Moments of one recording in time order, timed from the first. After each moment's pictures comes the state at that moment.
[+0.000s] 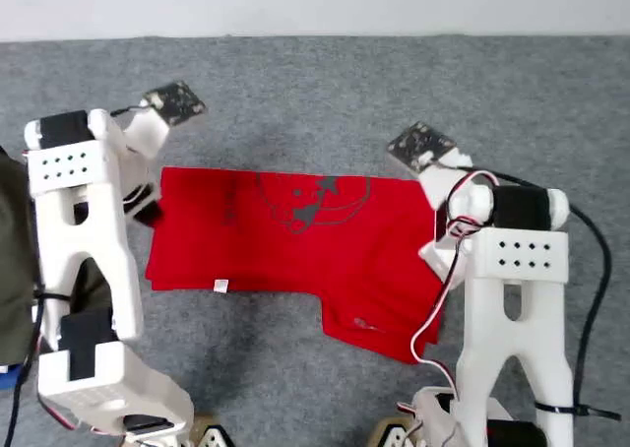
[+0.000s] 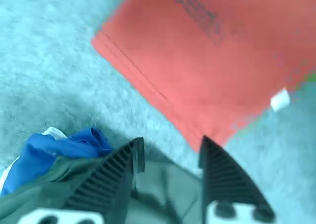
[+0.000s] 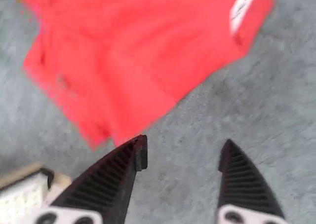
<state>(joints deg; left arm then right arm) -14.4 7.6 -8.4 92.4 -45.3 0.3 -25.7 17.9 93.7 36.4</state>
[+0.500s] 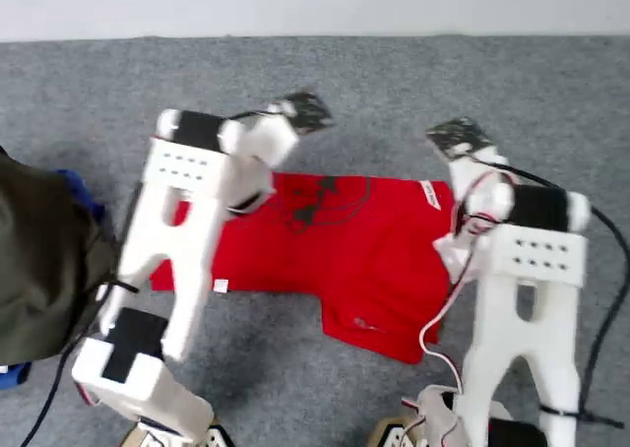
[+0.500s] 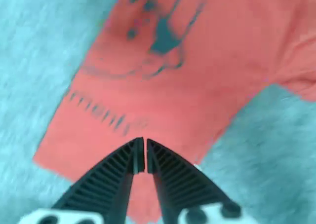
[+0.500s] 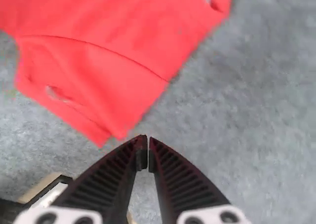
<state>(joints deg) 14.9 8.1 -8.4 93.5 -33.6 9.8 -28.0 17.8 96.9 29.5</state>
